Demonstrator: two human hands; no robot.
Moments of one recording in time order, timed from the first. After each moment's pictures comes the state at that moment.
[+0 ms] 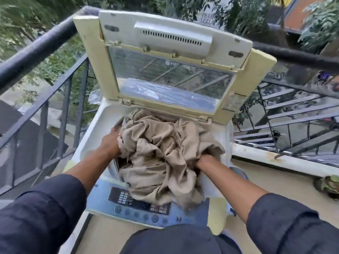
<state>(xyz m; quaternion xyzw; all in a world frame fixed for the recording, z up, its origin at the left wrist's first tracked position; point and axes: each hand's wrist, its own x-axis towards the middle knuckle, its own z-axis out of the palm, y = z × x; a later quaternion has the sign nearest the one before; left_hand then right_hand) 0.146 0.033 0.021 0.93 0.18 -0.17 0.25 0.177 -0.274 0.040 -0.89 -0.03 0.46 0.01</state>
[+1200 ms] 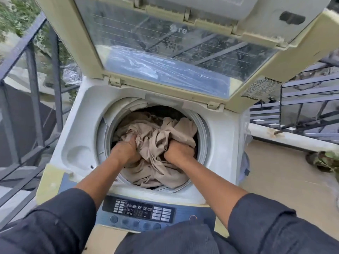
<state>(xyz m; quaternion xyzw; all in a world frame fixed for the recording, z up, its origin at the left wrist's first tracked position) 0.159 -0.008 -0.075 0.91 0.15 -0.37 0.14 0.192 -0.195 -0.043 -0.92 -0.02 0.37 0.08</state>
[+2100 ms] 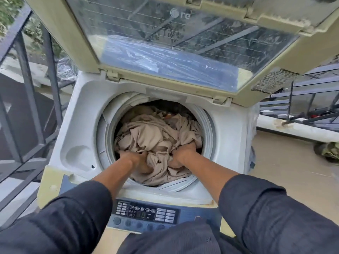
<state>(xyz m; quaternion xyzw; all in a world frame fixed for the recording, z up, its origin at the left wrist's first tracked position) 0.156 -0.029 -0.113 0.77 0.00 -0.63 -0.05 0.202 -0.208 -0.116 -0.78 -0.21 0.55 -0.21</state>
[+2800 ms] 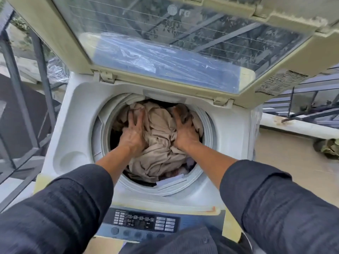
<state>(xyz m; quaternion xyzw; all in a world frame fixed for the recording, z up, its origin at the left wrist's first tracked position) 0.214 -0.015 -0.127 0.93 0.11 -0.31 0.14 0.253 -0.219 -0.134 -0.94 -0.05 0.32 0.12</state>
